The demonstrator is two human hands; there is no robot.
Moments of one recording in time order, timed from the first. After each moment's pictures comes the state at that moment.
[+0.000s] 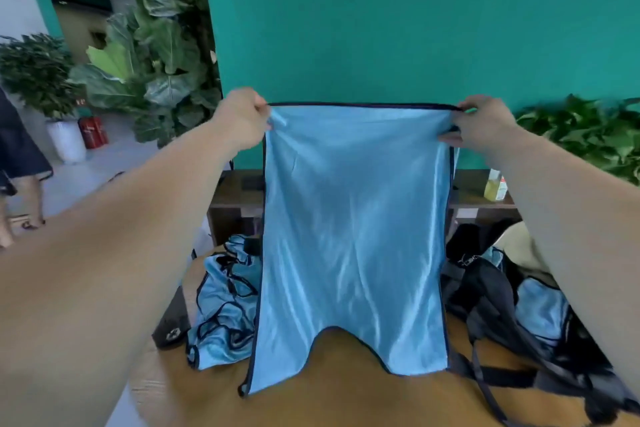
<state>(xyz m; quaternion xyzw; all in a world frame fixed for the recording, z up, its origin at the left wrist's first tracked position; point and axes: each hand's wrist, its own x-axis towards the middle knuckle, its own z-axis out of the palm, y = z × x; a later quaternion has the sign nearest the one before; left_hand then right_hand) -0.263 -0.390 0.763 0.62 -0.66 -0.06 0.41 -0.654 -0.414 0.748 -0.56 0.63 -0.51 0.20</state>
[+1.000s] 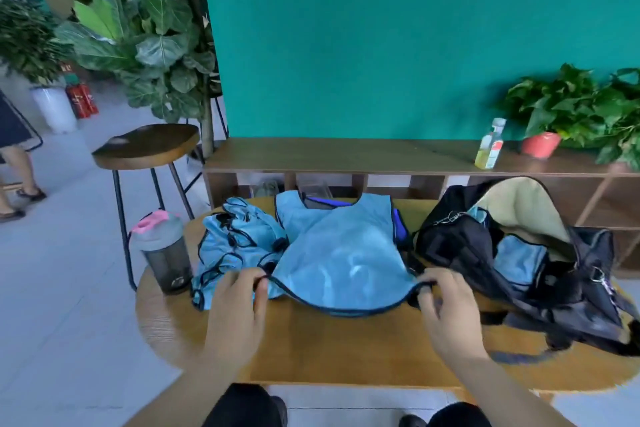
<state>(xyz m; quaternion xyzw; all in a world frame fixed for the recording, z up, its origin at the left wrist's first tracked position) -0.263 -0.211 0.417 0.62 -0.67 -0.02 0.42 -0.625 -0.213 0.423 -0.65 0.61 -0.45 0.05</state>
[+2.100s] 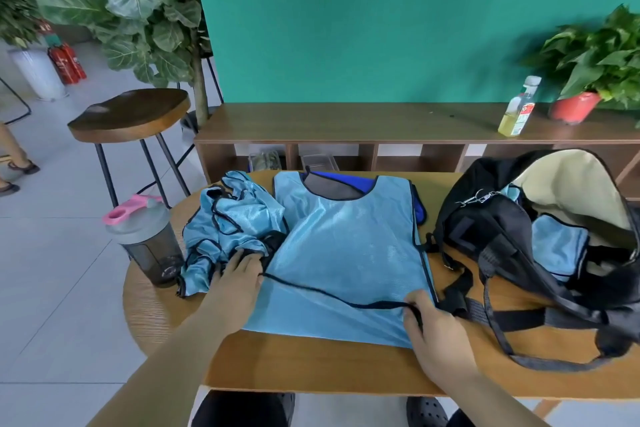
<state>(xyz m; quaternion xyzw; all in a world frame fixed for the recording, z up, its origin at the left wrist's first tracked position) -0.210 -0.315 0.347 0.67 -0.74 -0.09 0.04 -0.601 -0.235 0.349 -0.70 0.65 -0.25 0.14</state>
